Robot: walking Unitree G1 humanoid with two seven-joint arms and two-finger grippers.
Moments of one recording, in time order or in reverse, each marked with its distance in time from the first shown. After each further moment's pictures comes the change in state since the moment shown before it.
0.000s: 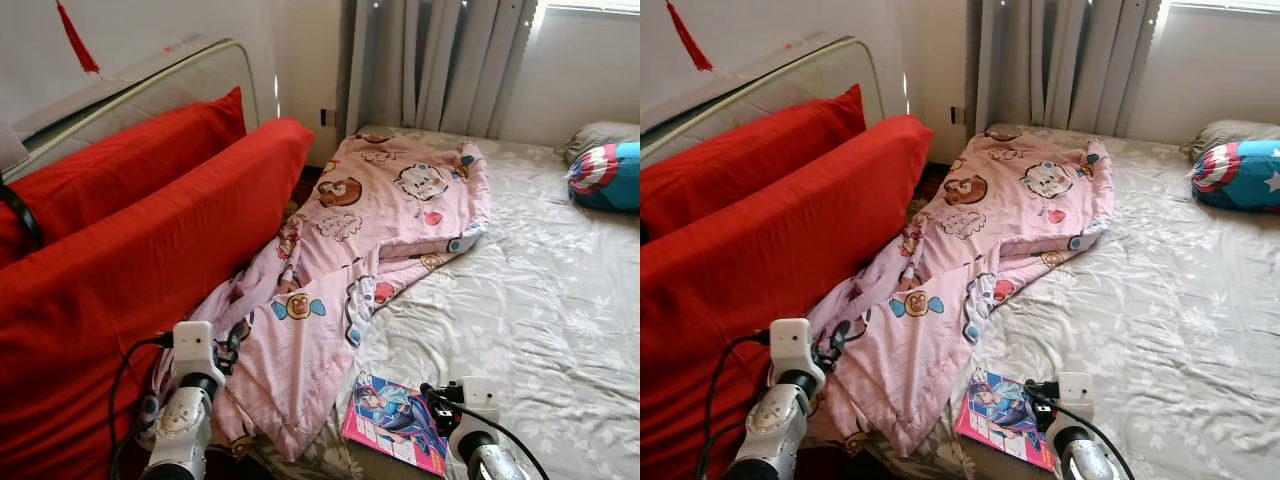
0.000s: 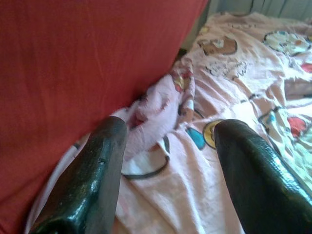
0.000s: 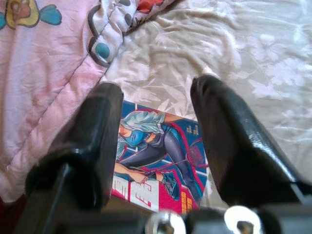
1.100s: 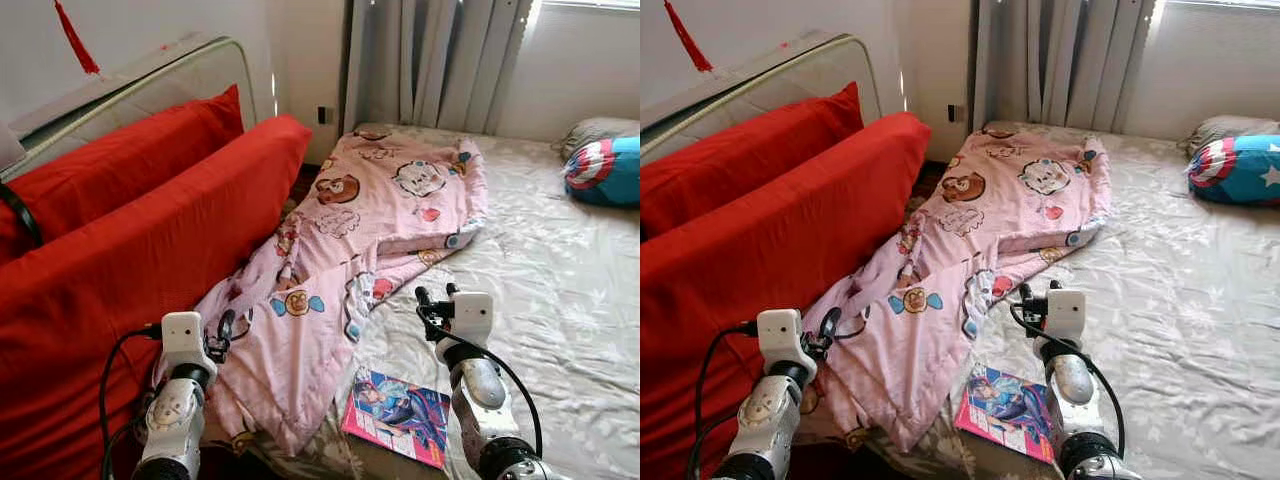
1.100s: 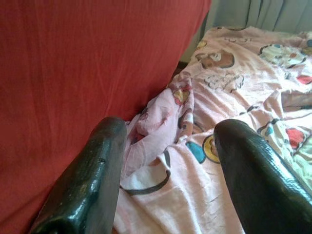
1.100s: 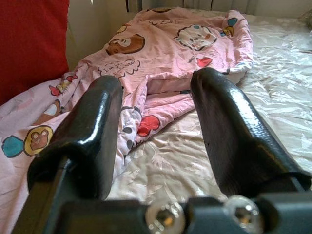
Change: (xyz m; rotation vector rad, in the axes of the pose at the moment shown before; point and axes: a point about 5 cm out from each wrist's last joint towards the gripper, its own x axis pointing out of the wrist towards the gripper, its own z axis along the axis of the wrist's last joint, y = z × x) left arm 0.009 -0.001 0.017 0.003 -0.066 -0.009; right arm 0.035 0.020 0.092 -0.088 -0.329 -0.013
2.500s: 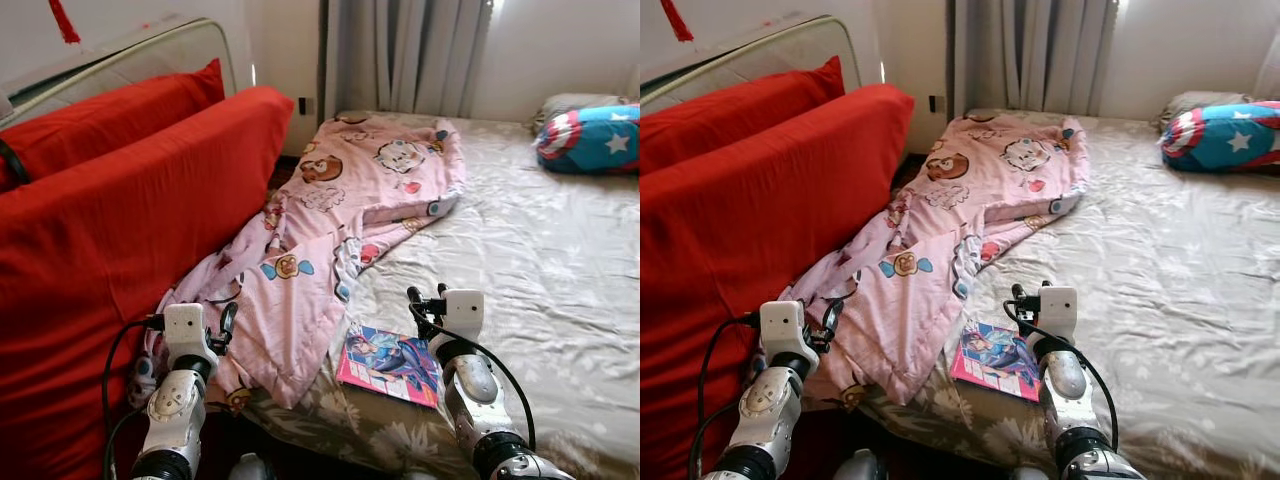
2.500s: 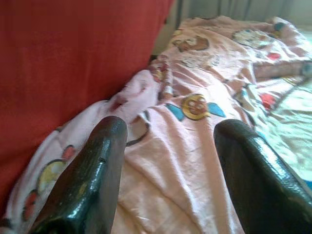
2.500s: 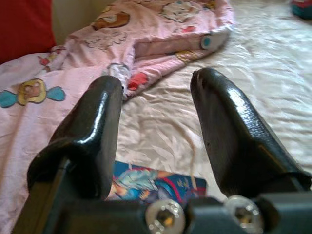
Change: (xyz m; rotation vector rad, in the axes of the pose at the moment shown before) left arm 0.005 -0.003 0.003 0.003 0.014 -0.020; right arm 0.004 0.007 0.000 0.013 0.039 0.021
